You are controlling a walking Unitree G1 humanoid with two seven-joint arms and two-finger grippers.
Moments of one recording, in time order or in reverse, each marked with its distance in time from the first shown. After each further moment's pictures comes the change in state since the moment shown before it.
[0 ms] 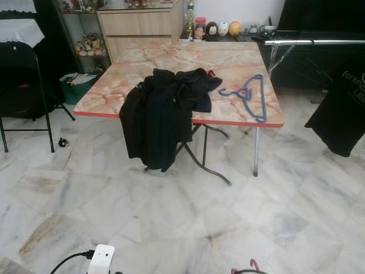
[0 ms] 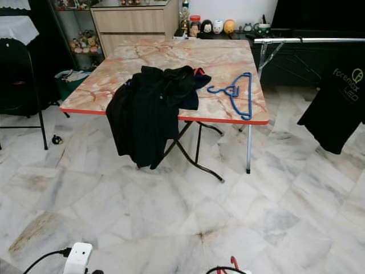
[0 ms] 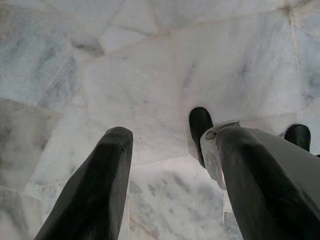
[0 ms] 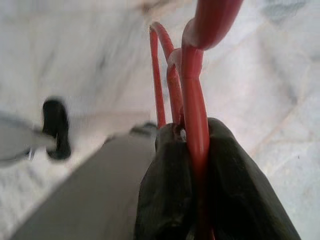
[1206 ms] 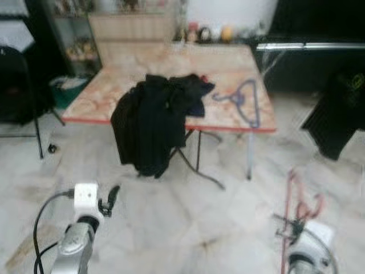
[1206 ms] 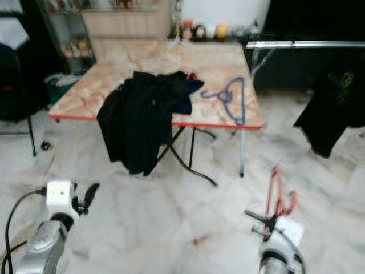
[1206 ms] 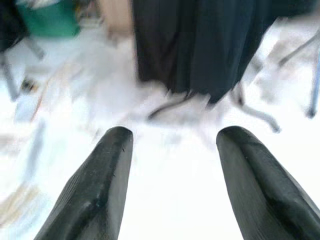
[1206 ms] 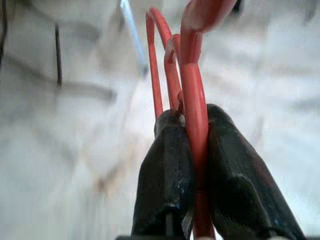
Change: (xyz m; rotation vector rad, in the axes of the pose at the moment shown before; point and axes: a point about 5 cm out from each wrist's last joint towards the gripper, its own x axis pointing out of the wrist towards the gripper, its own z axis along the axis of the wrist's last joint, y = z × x) left arm -0.039 0.027 0.122 -0.059 -0.676 0.035; right arm -0.032 -0.048 0.075 0.349 -0.546 -0.325
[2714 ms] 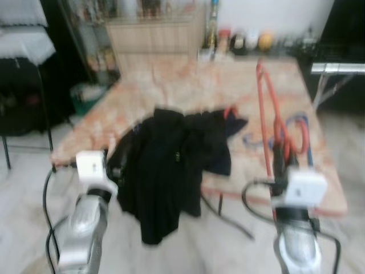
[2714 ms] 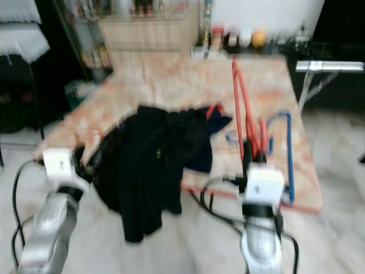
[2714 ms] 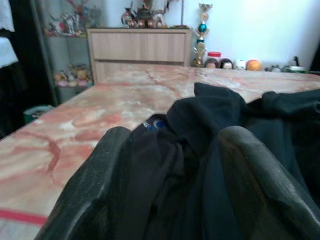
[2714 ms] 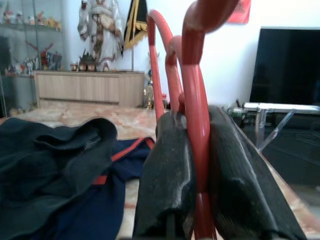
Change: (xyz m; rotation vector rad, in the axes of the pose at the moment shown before) left arm -0.019 -0.035 0.118 -0.103 -0.495 -0.053; right arm -0.075 0.071 0.173 -0.072 -0.850 0.297
